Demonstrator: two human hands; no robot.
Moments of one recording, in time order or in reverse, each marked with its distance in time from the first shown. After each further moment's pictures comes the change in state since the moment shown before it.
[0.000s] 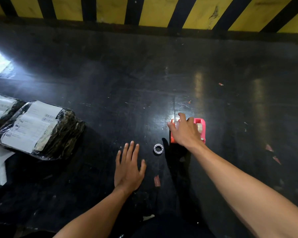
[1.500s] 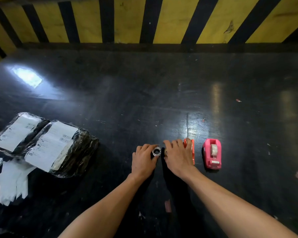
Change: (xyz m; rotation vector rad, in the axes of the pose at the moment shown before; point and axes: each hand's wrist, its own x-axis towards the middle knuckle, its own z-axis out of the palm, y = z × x) left_hand 0.099 0.021 -0.041 -0.210 -0.021 -0.043; right_hand 0.009 -0.026 0.057 -0.450 0.056 -0.477
